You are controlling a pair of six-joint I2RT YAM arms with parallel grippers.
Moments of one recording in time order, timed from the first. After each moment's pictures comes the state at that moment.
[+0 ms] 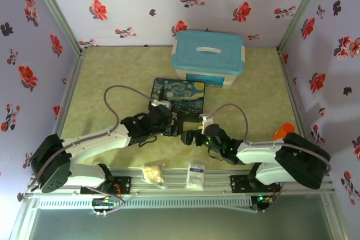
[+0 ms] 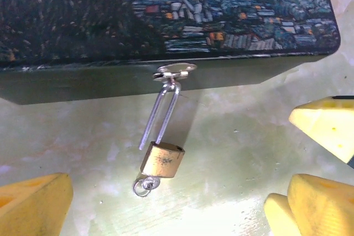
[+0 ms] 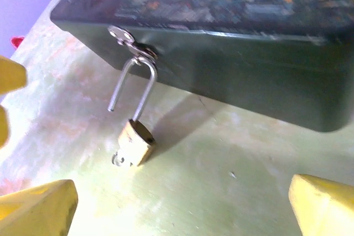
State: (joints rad) left arm -0.96 1.28 0.78 -0.36 -0.20 -0.67; right arm 0.97 1.30 0.29 0.51 0.14 0.66
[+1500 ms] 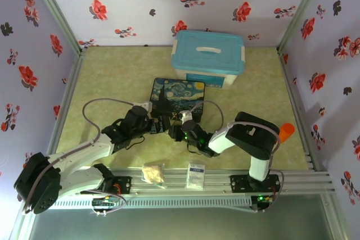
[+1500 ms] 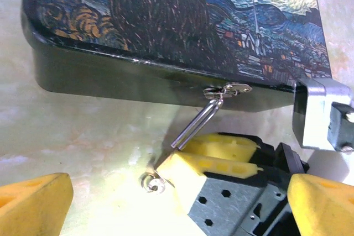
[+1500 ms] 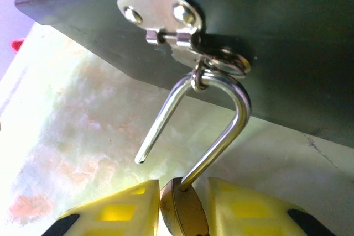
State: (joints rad) left arm -0.77 1.08 0.52 -0.13 -0.01 -0.76; right arm 1.03 1.83 0.54 0.78 0.12 0.78
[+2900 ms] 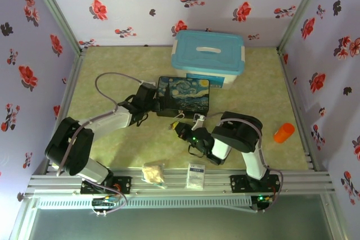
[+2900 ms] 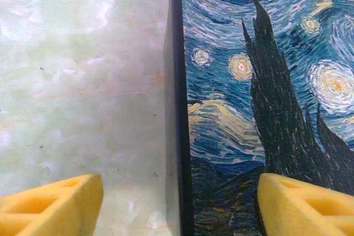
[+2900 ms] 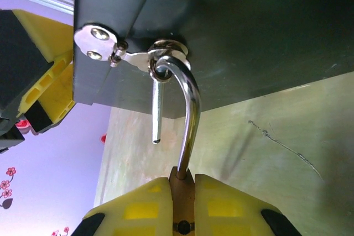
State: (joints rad) left arm -0.62 1.51 0.84 -0.10 -0.21 -0.42; right arm 1.02 2.02 0.38 1.38 0.22 1.23
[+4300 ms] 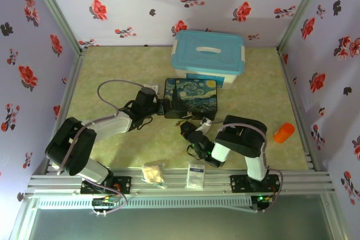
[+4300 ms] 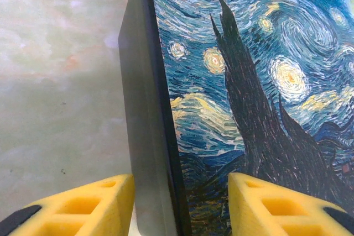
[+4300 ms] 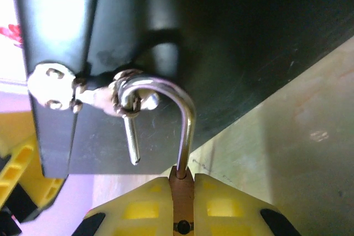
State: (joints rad) left arm -0.63 1.51 0.74 0.11 0.00 -0.53; right arm 1.09 1.96 0.39 1.22 0.57 1.45
